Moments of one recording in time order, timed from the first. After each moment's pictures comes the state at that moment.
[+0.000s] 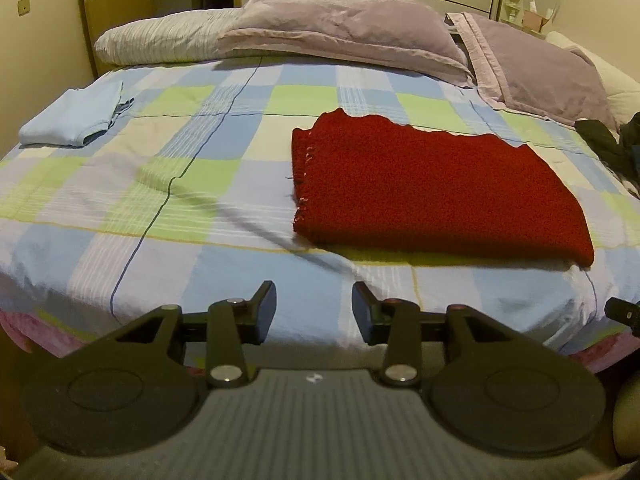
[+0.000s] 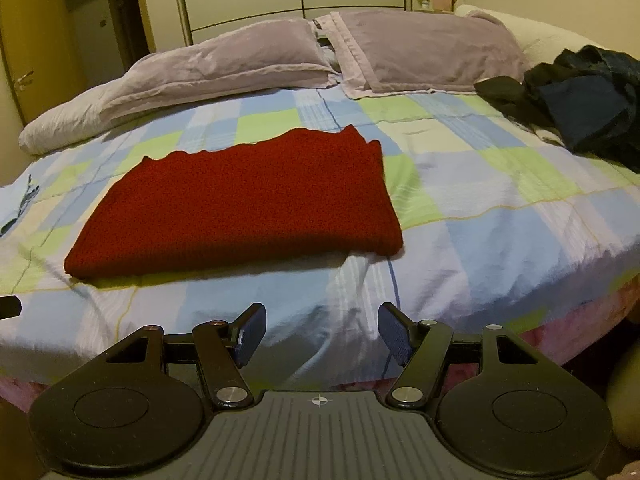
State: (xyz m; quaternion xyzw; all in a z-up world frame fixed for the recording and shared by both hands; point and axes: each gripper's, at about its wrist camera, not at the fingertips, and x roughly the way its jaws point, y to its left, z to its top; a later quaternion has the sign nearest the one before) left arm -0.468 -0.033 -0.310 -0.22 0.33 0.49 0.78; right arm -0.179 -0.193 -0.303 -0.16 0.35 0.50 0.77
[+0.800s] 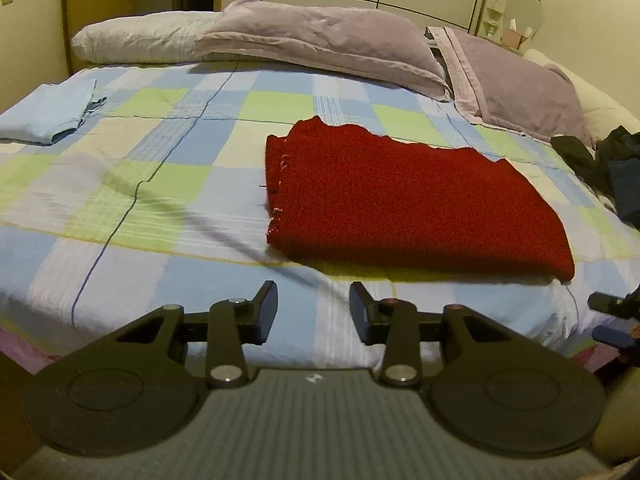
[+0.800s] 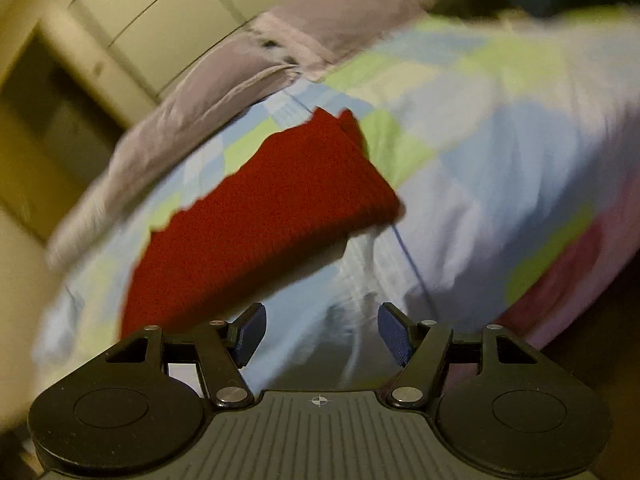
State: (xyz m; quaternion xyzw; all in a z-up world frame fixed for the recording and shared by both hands) left arm -0.468 -0.014 -0.328 -0.24 0.29 0.45 0.81; right arm -0.117 -0.209 -0.333 0.08 0.49 0.48 0.72
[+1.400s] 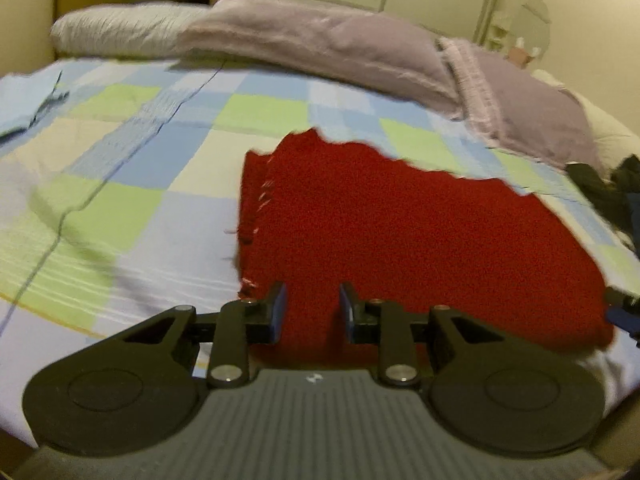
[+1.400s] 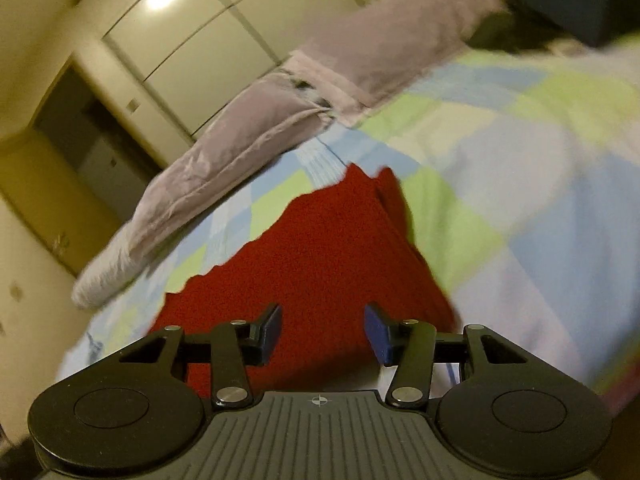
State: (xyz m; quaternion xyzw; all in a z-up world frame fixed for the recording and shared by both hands) left arm -0.411 0.086 -0.389 -0.27 0.27 0.45 0.81; right arm -0.068 -0.123 -0.353 0.07 0.40 0.55 0.73
